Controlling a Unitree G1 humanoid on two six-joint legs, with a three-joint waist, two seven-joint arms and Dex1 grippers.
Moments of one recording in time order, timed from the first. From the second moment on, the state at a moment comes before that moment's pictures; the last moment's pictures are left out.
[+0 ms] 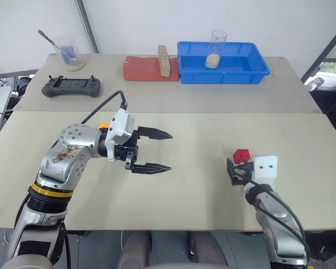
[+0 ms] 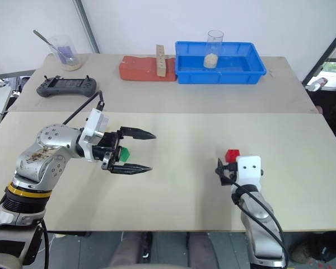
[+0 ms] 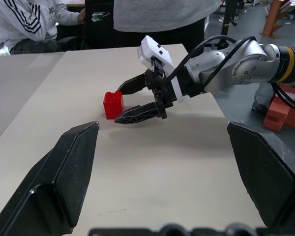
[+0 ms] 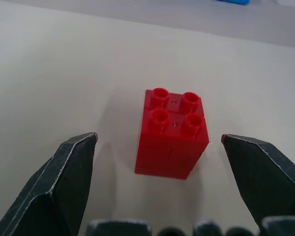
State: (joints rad) left arm -0.53 0.66 -0.10 -0.18 -0.57 0.38 -1.31; right arm 0.12 -0.21 -0.10 -0.41 0.04 0.40 0.08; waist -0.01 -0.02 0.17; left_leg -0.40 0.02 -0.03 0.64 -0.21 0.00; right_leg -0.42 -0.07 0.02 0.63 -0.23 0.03
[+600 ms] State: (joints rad) left arm -0.46 0.66 -0.08 -0.17 -0.55 0.33 -1.31; right arm -0.06 -0.62 -0.12 -0.36 0.31 0.40 0.65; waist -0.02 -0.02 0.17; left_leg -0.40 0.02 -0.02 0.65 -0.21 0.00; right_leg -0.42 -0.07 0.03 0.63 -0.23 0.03
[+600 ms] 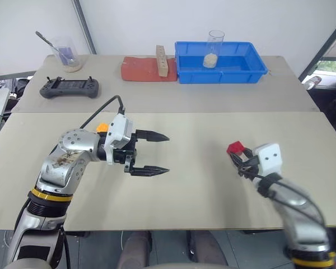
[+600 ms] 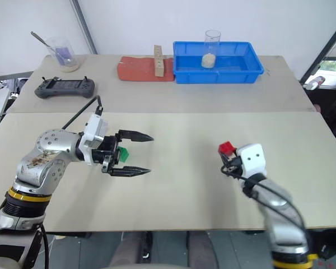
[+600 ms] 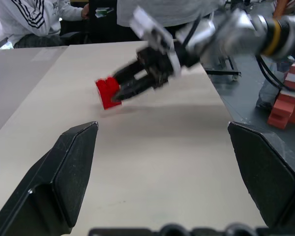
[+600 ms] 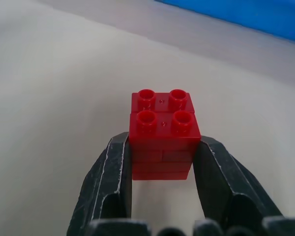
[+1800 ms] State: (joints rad) left arm -0.25 0.68 -0.03 -0.27 -0.53 0.26 -1.25; right arm -0.62 -0.70 0.18 0.67 0.16 -0.22 1.51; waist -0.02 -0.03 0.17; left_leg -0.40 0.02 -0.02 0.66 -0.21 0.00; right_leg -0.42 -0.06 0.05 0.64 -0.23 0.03
